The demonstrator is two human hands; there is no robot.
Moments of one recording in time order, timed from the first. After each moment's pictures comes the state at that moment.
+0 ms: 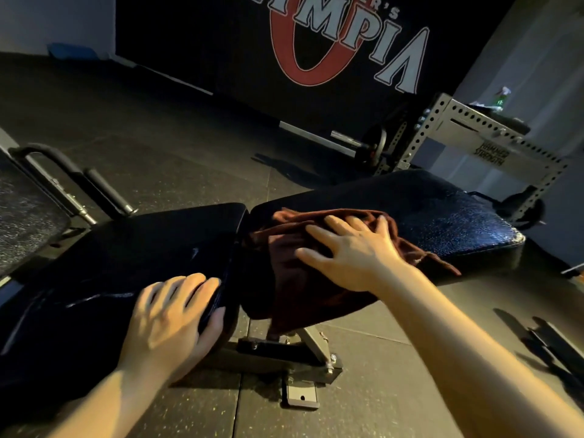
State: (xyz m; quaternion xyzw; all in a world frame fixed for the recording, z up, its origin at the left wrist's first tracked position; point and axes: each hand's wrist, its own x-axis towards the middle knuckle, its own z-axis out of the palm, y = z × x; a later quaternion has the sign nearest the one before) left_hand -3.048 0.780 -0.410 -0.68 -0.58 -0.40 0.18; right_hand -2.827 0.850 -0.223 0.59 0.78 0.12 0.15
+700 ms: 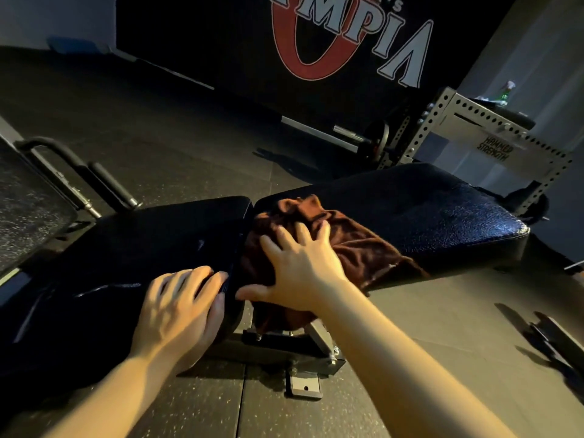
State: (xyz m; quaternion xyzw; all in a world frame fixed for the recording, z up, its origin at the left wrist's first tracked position) left_hand -3.047 0.776 -0.406 -0.69 -0.59 -0.39 0.16; right_hand -2.887 0.832 -0.271 0.49 0.83 0.17 0.18
